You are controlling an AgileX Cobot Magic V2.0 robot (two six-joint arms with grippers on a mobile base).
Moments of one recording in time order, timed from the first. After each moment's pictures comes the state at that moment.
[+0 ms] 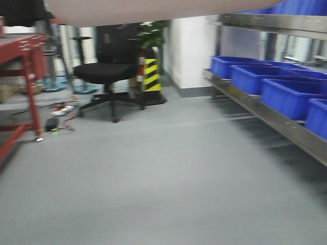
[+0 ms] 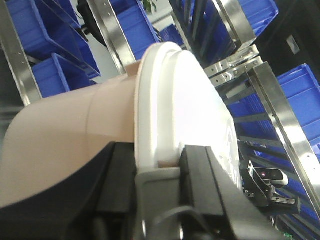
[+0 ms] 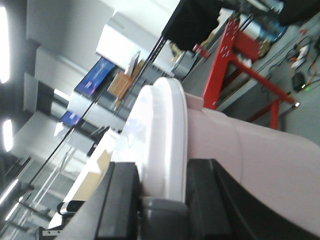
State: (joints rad) left arm 0.08 1.43 -1.24 -1.66 1.07 0.65; right arm -0.13 1.24 -1.07 1.77 0.81 -0.72
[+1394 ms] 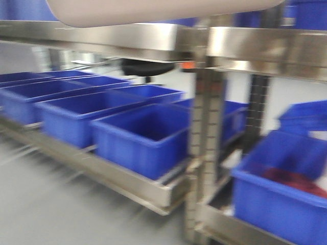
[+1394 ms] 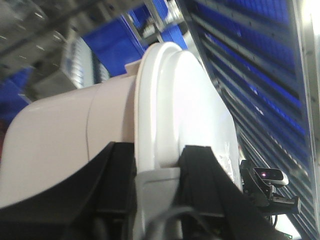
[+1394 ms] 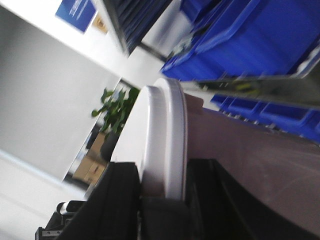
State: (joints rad) left arm 0.08 1.43 -1.24 -1.66 1.07 0.65; right arm -0.13 1.24 -1.07 1.77 0.81 -0.72
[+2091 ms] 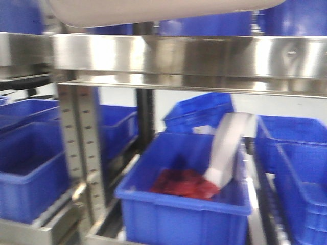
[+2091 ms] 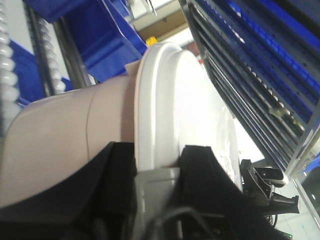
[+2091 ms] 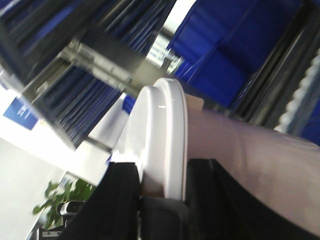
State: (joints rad) left arm 0.08 1.43 -1.24 -1.66 1.07 0.65; right arm -0.13 1.24 -1.07 1.77 0.80 -0.72
